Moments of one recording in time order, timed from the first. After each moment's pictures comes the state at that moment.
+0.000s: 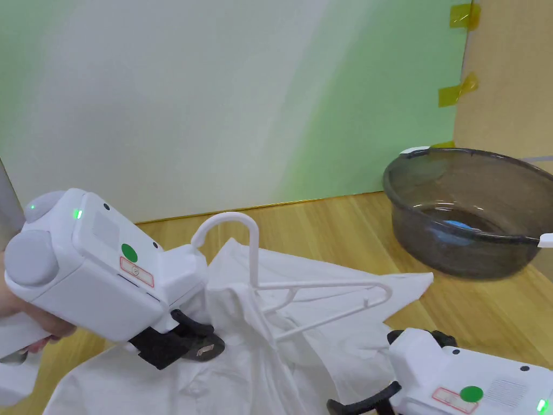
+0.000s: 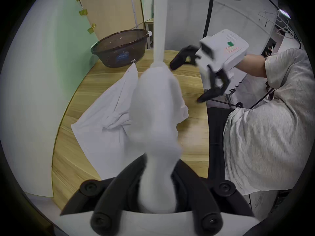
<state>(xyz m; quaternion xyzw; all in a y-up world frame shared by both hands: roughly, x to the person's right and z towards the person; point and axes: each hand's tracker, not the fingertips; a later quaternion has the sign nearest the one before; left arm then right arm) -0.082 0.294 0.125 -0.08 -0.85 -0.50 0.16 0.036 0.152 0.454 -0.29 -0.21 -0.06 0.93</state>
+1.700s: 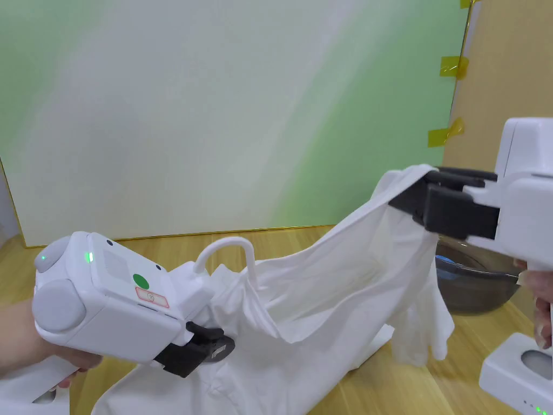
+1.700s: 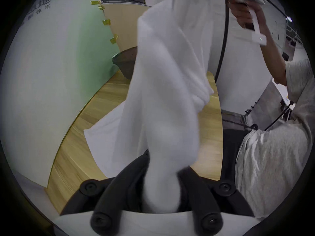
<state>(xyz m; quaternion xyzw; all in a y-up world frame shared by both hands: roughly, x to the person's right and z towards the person) -0.092 0.267 0.128 -0.09 -0.87 -0.41 0.26 0.042 0.382 0.485 -0.10 -0.25 -0.07 0.96</state>
